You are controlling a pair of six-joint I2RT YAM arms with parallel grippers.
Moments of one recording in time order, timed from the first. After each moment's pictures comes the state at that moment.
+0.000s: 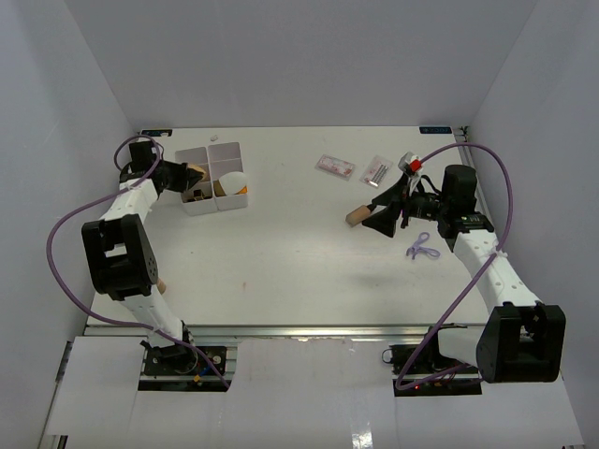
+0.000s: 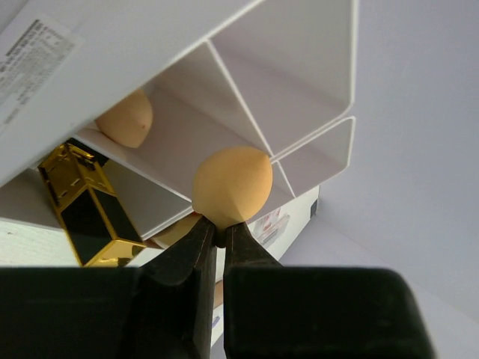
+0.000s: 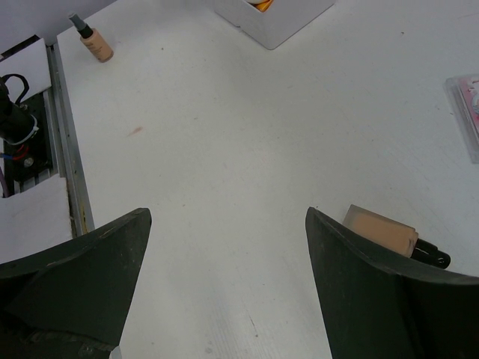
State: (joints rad) left arm 0.19 1.78 1.31 -0.28 0.35 -1.20; right arm 0.06 1.20 0.85 -0.11 -1.11 -0.19
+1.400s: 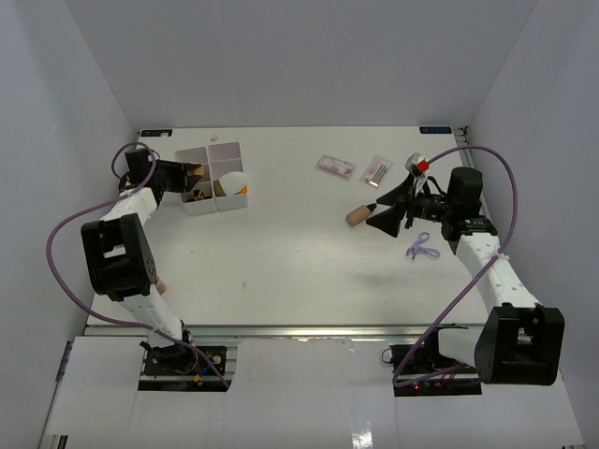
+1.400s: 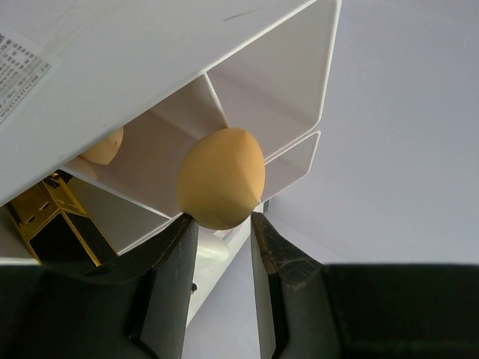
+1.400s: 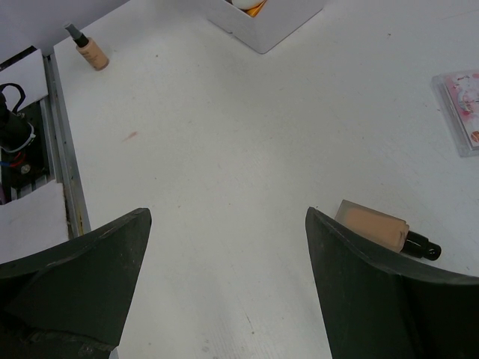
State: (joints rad) left arm 0.22 1.78 1.19 -0.04 0.43 -1.34; right arm 0.02 1.19 0.82 -0.05 -1.14 -0.16
